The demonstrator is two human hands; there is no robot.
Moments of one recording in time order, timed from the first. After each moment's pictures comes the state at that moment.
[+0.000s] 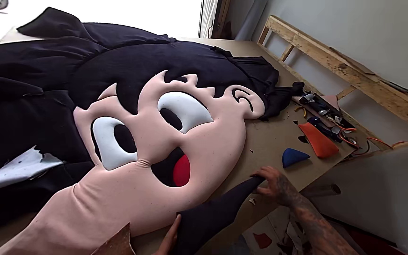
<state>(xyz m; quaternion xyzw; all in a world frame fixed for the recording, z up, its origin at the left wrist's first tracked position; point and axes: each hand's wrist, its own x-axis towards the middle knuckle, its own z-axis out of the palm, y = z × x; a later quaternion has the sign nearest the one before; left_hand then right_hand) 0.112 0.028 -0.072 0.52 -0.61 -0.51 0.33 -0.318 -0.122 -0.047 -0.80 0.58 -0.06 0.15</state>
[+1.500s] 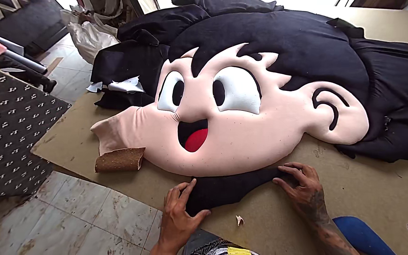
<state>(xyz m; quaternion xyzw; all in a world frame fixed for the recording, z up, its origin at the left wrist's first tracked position) -0.078 0.015 -0.103 0.84 -0.47 -0.04 0.26 -0.379 -0.263 -0.117 -0.84 0.41 -0.31 0.19</state>
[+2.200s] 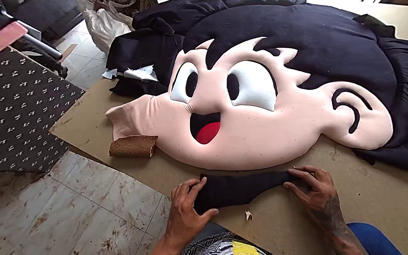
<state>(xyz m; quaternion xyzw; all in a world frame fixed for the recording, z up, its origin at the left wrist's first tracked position) -0.084 0.031 -0.097 0.84 -0.48 -0.06 0.26 -0.384 -0.260 -0.115 -0.87 0.37 -0.27 0.19</state>
